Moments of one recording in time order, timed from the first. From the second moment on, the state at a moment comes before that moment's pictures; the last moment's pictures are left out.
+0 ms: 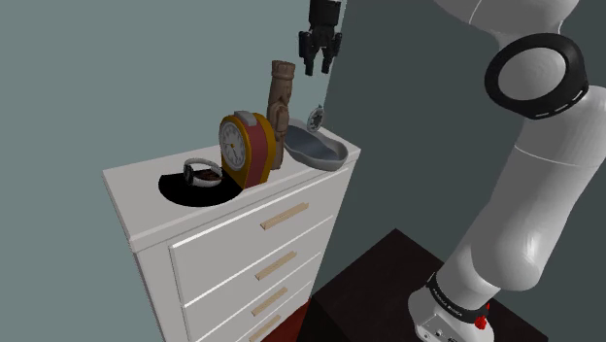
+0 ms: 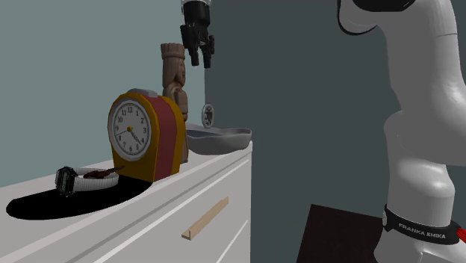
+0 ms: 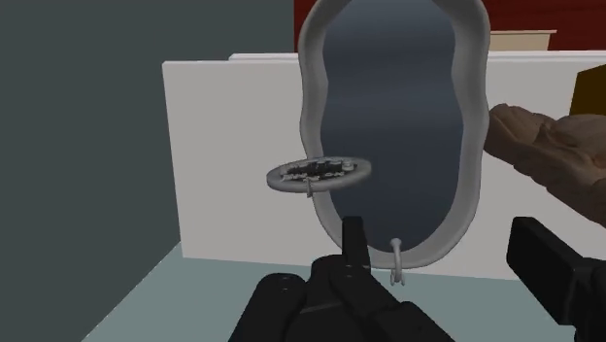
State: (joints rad) arm 0.14 0.17 0.02 -1.19 -0.07 1.31 0.10
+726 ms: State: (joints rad) arm 0.12 0.02 0.01 -1.68 -0.13 1.80 0.00
